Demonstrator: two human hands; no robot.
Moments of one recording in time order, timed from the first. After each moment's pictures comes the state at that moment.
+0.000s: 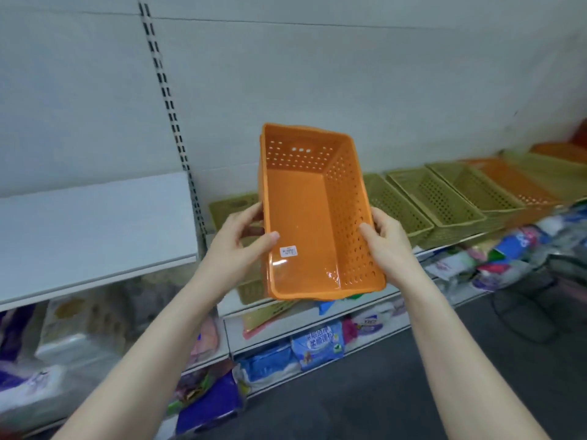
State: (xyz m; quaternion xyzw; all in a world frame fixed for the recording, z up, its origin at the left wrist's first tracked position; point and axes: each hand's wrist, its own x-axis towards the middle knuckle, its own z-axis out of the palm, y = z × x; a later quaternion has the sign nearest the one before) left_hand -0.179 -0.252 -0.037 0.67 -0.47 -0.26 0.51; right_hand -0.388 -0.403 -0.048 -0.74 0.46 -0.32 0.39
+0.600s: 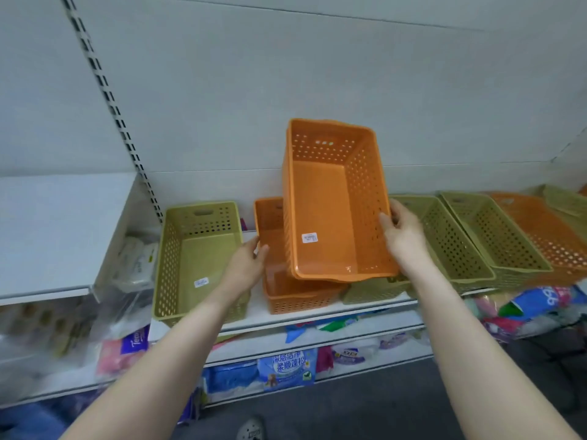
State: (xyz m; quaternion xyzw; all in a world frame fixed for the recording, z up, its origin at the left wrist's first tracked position) left_hand -0.220 -0.450 -0.133 0.83 -0.33 -0.25 0.38; right_hand -0.420 -0.616 -0.051 -0.75 0.45 -0.30 0.39
